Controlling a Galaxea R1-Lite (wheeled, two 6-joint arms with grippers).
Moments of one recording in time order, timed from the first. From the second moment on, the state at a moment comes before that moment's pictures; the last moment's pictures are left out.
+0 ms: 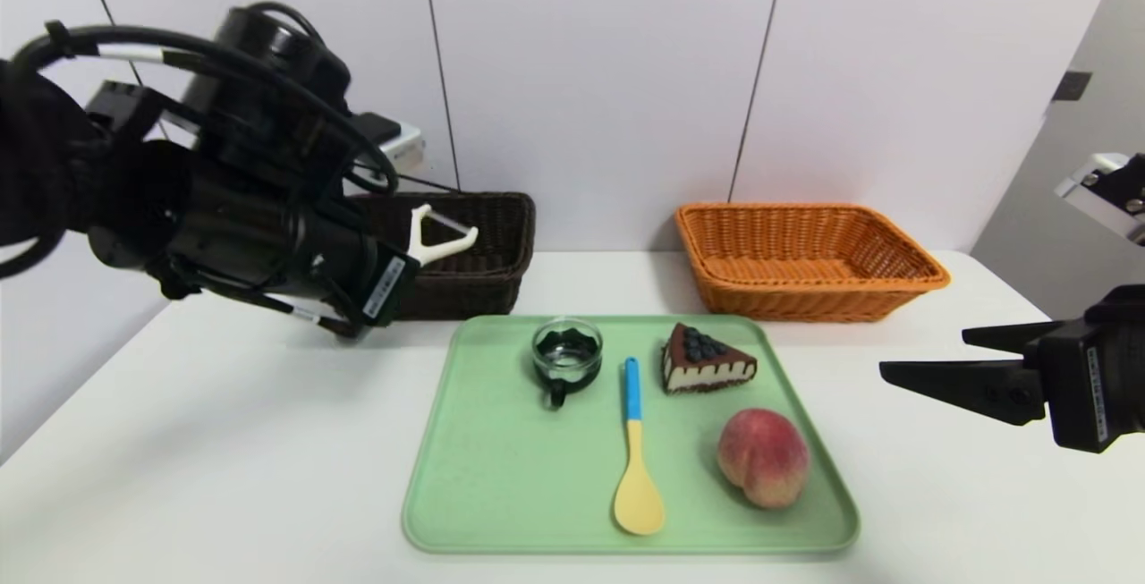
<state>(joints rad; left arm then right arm) -0.48 1.62 -1.44 0.50 0.16 0.13 0.36 1.19 -0.94 0.33 0.12 0.05</state>
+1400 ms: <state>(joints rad) -0.21 2.09 -1.97 0.49 0.04 1.02 0.36 1.16 -0.89 0.33 0.12 0.05</state>
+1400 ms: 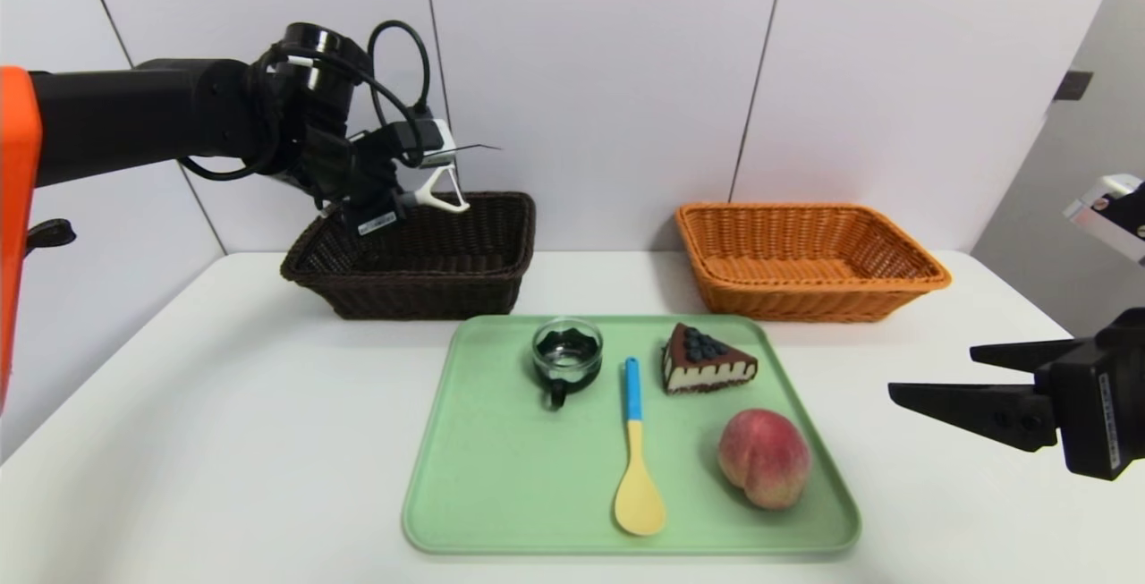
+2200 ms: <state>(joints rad) -0.21 2.17 -1.97 0.43 0.07 1.05 0.36 1.15 -0.87 0.33 0.12 0.05</state>
